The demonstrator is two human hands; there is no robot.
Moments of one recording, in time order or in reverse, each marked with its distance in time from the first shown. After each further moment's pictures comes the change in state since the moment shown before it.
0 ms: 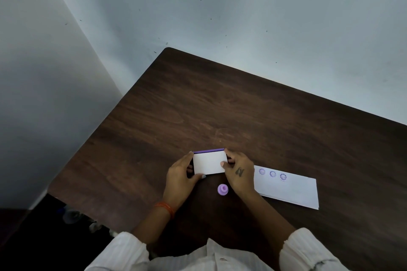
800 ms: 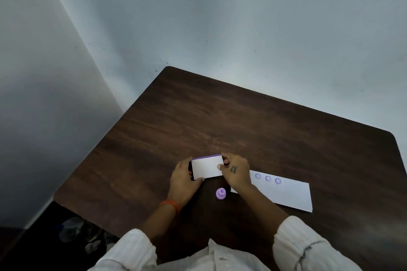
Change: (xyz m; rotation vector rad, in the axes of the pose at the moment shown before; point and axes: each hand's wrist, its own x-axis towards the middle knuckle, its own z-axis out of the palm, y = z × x) left_hand 0.004 0.002 0.004 0.012 -0.010 -0.023; right_hand 0.009 -0.006 -0.007 -0.118 -0.060 -0.063
